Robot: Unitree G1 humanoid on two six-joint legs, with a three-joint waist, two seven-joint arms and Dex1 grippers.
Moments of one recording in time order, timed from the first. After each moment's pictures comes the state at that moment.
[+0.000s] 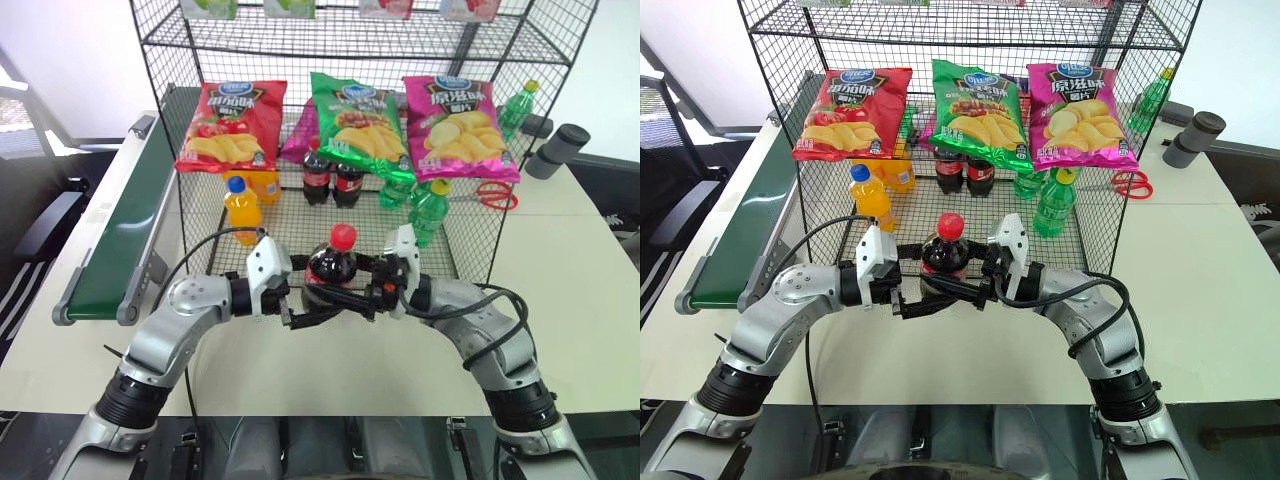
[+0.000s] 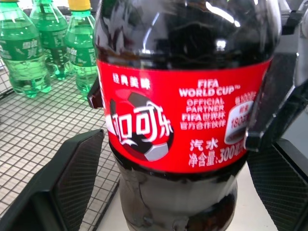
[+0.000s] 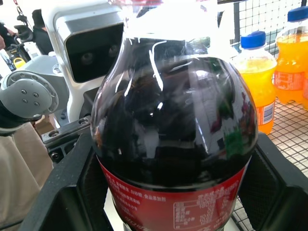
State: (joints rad) left arm -0.29 0.52 -0.20 -0.28 -0.41 0.39 -0.90; right arm -0.28 -0.35 0.15 -0.27 0.55 0.47 0.85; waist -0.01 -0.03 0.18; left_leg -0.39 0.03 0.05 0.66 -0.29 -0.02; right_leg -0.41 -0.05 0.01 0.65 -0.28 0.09
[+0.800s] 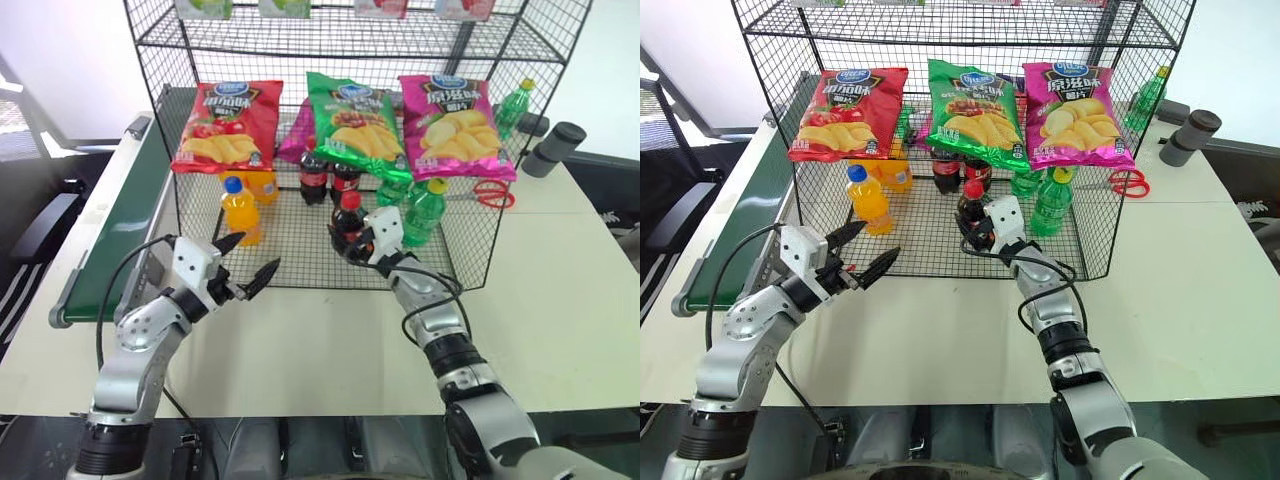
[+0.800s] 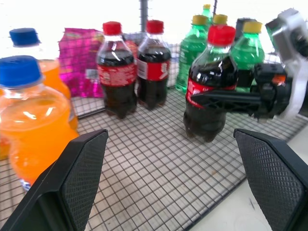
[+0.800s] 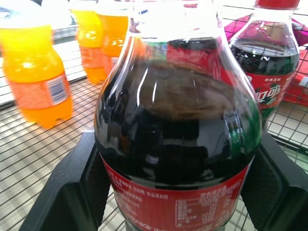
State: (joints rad) left arm -0.02 0.40 0.09 -0.32 -0.38 0.23 -0.58; right arm -0.60 -0.10 0.08 0.65 0.09 -0.22 0.39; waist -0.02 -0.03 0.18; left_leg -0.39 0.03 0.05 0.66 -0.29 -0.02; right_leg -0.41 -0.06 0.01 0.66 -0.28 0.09
